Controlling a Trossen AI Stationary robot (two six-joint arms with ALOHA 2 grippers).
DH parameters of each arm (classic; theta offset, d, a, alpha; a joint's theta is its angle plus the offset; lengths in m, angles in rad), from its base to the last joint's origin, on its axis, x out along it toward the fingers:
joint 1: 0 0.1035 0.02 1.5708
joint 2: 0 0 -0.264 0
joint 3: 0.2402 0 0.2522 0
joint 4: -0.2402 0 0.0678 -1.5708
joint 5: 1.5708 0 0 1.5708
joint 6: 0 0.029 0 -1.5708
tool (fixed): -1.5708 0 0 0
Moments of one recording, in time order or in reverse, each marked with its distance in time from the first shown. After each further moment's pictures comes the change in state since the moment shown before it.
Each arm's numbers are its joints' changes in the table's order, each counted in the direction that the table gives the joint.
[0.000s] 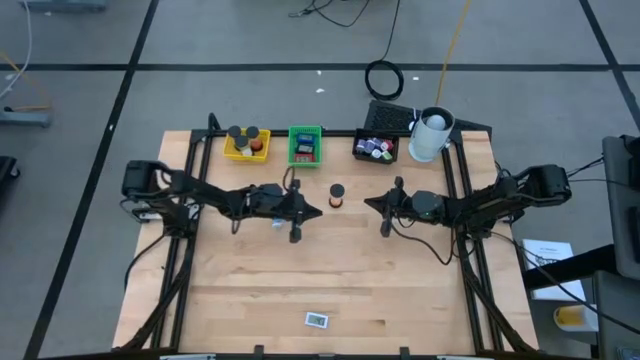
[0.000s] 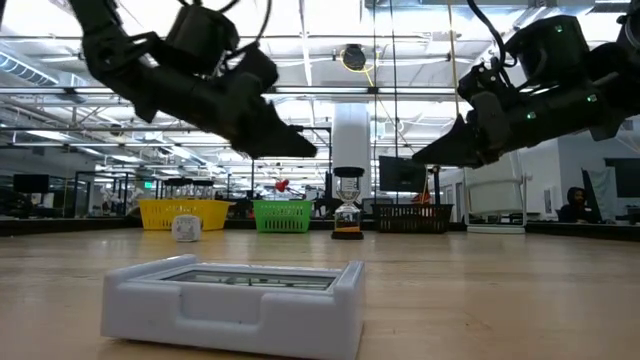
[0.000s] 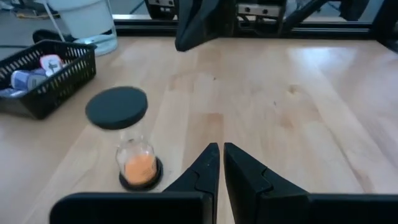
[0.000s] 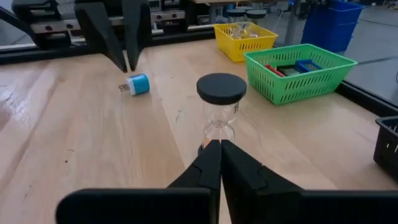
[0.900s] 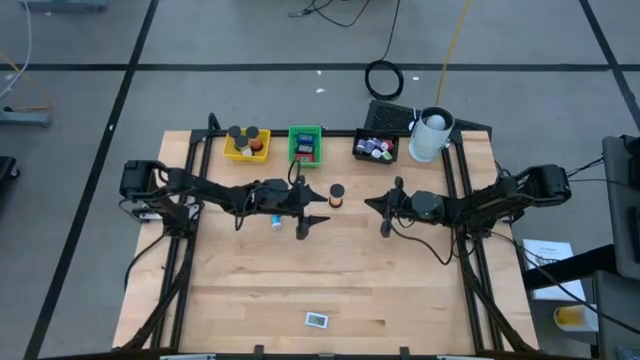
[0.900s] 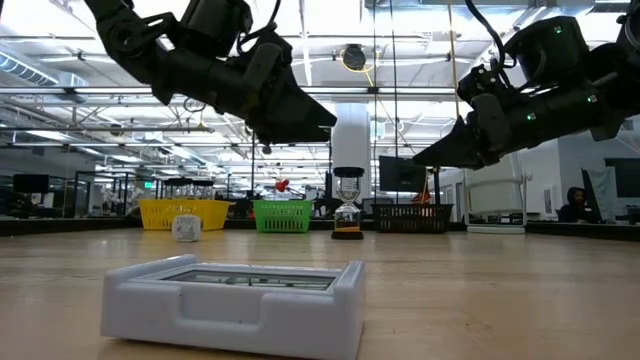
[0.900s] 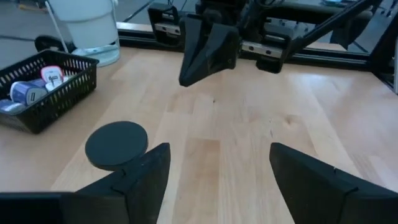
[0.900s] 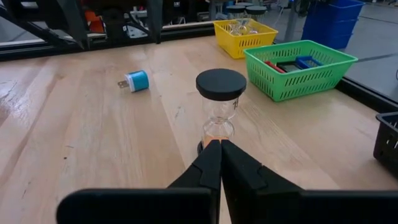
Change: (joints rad) left arm 0.003 0.001 0.114 -0.092 0.005 -0.077; right arm 0.000 0.000 0.000 -0.013 0.000 0.004
